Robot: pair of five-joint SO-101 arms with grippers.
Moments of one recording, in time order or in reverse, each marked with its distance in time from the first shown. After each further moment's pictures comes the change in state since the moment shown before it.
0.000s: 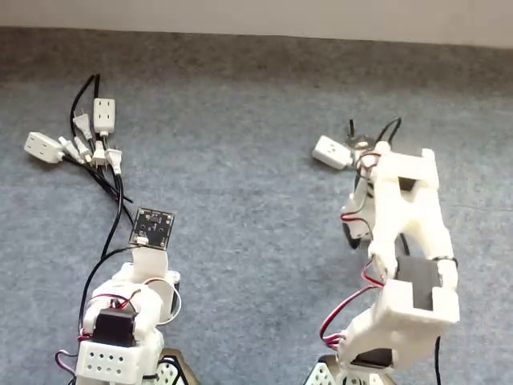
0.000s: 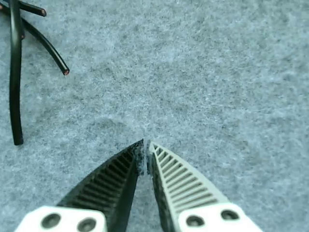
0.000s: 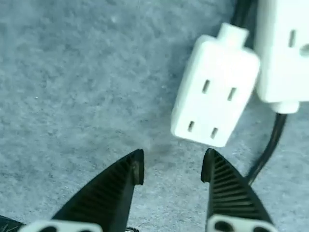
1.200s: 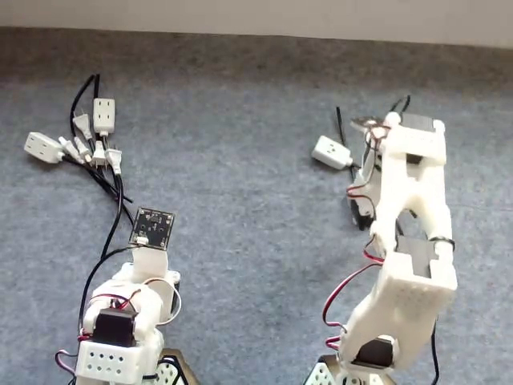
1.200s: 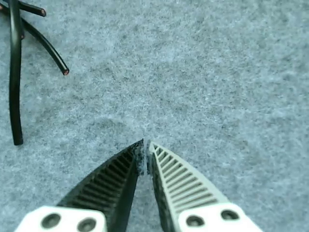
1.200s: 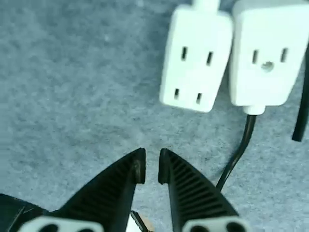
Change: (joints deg) left arm 0.0 0.0 0.0 0.0 0.0; right arm 1.0 11.6 -23.0 14.2 0.1
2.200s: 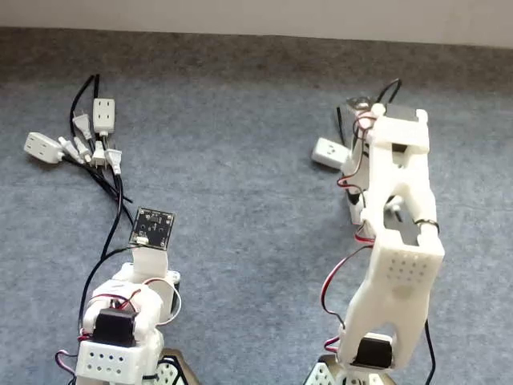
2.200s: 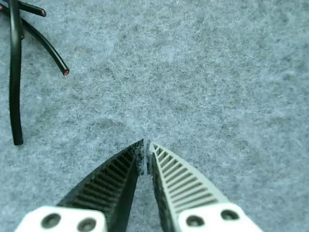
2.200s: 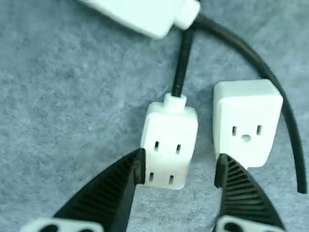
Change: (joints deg) left arm 0.0 0.0 0.0 0.0 0.0; right arm -1.8 18.1 -15.6 -7.7 -4.0
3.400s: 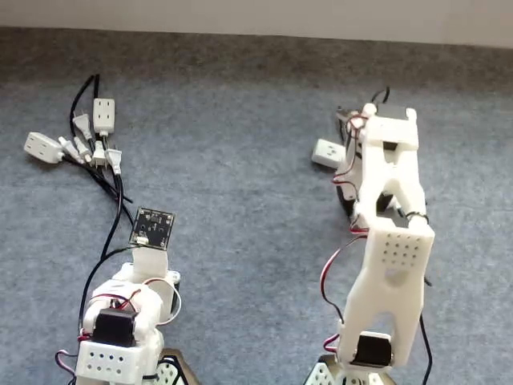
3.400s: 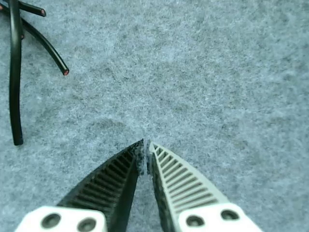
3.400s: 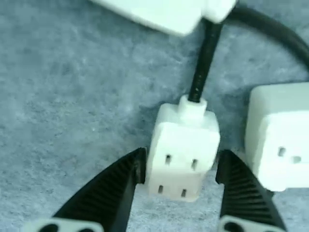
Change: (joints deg) left arm 0.0 0.0 0.0 0.0 0.0; right arm -0.9 6.7 -9.4 8.9 0.1
